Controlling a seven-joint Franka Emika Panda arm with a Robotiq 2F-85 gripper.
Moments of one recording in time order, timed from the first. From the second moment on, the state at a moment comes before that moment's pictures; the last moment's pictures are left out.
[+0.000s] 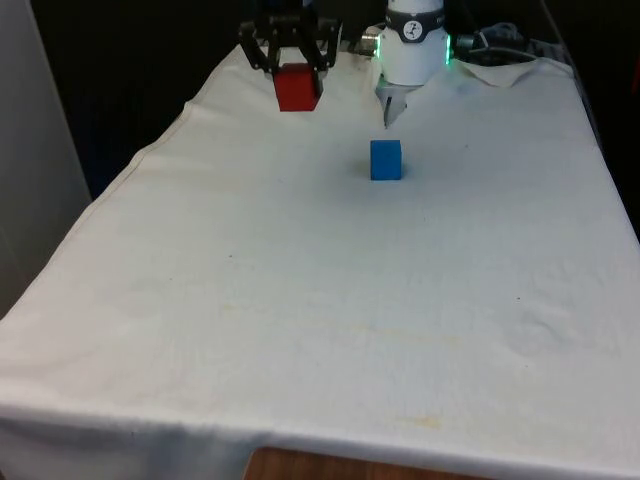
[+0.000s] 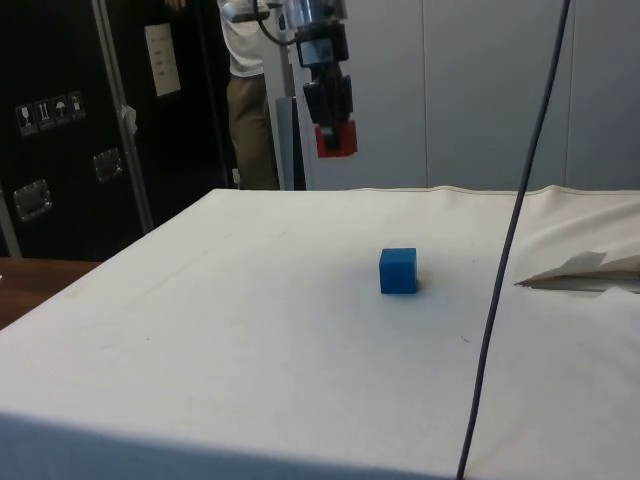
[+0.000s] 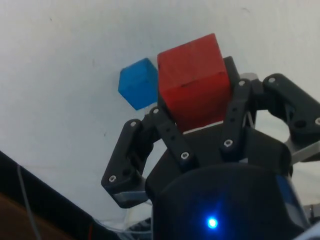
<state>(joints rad) 0.08 0.15 -0.37 -2.12 0.10 2.14 -0.31</state>
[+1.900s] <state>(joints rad) 0.09 -0.14 -0.29 -2.48 -0.07 2.26 -0.20</state>
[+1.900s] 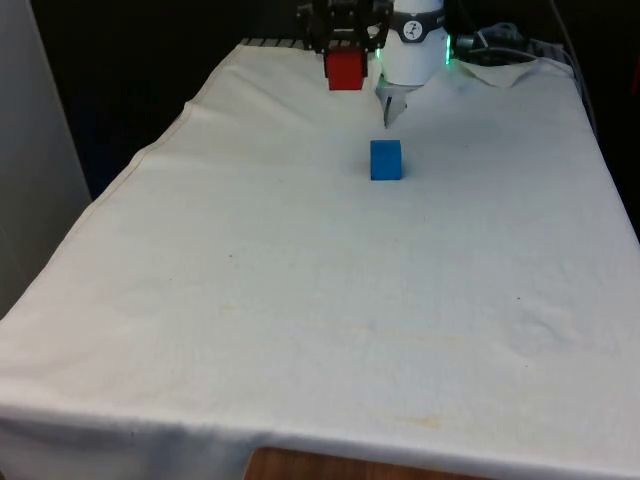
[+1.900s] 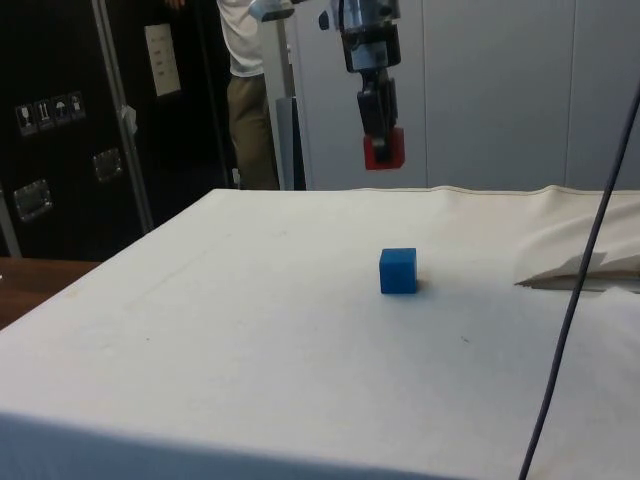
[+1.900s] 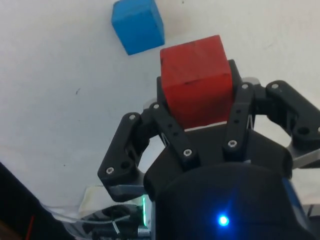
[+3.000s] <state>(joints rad) 0.09 -0.17 -0.19 -2.58 -0.06 2.35 -0.17</state>
